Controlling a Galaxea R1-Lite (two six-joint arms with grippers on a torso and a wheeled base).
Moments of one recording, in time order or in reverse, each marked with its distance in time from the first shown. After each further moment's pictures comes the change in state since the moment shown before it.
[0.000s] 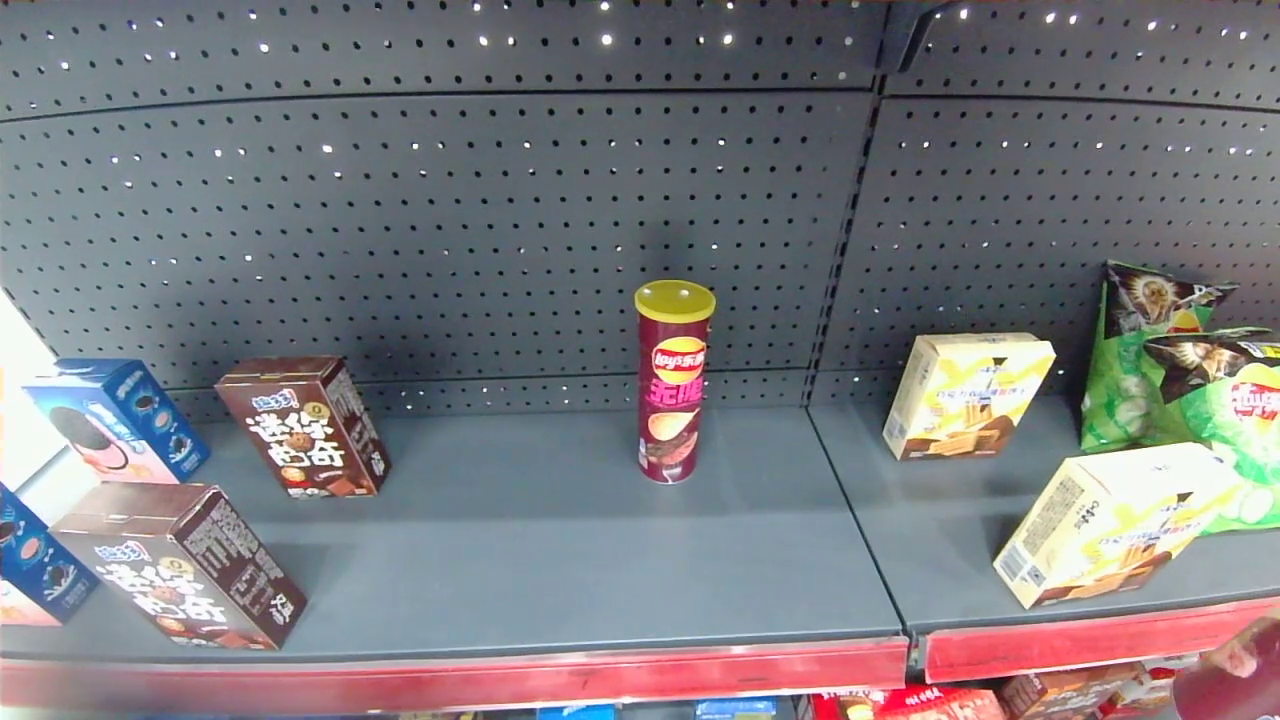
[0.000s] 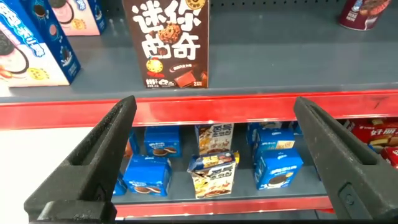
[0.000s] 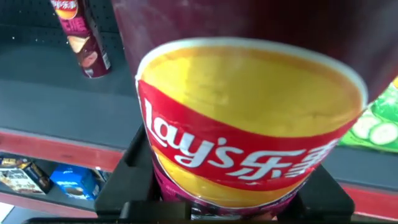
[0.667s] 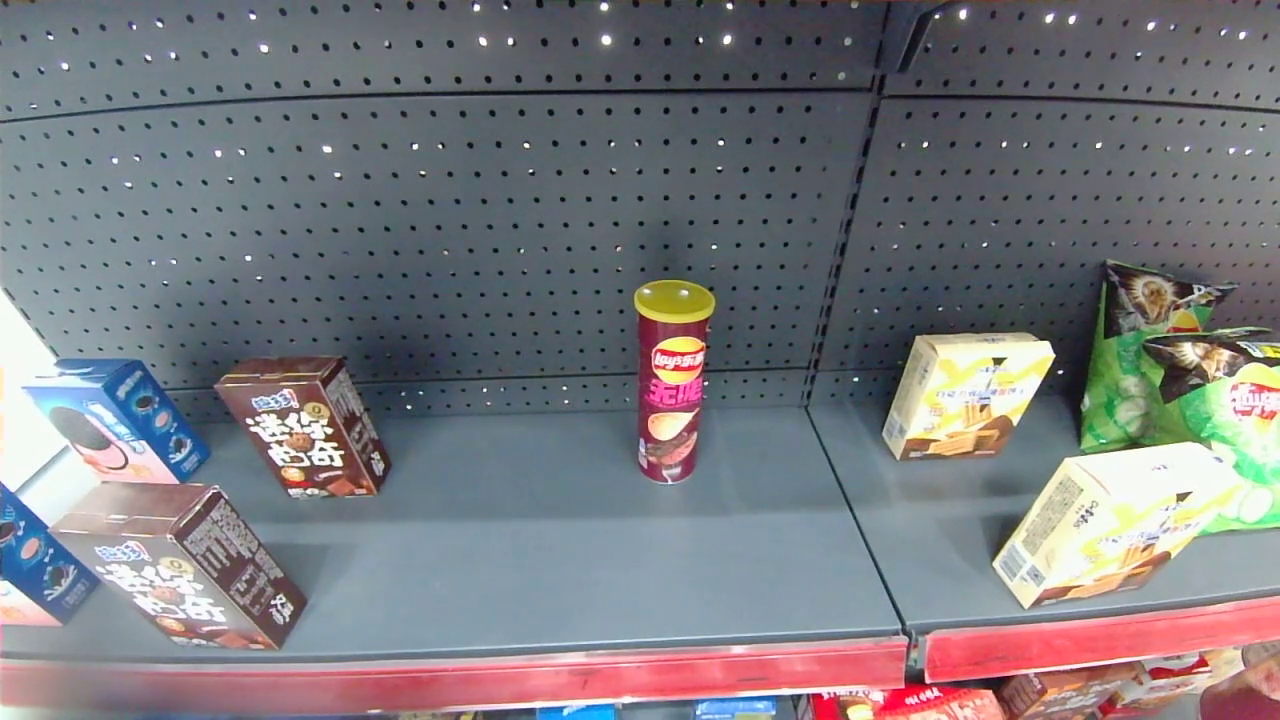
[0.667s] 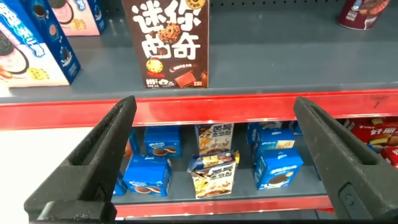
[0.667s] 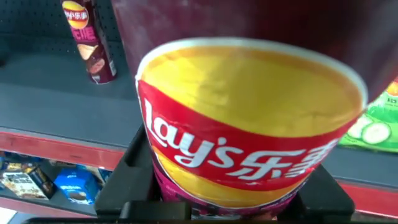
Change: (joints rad) left arm 0.000 0.000 -0.001 0.000 -0.004 0.007; right arm -0.002 -0.089 -0.016 0.068 0.003 0.014
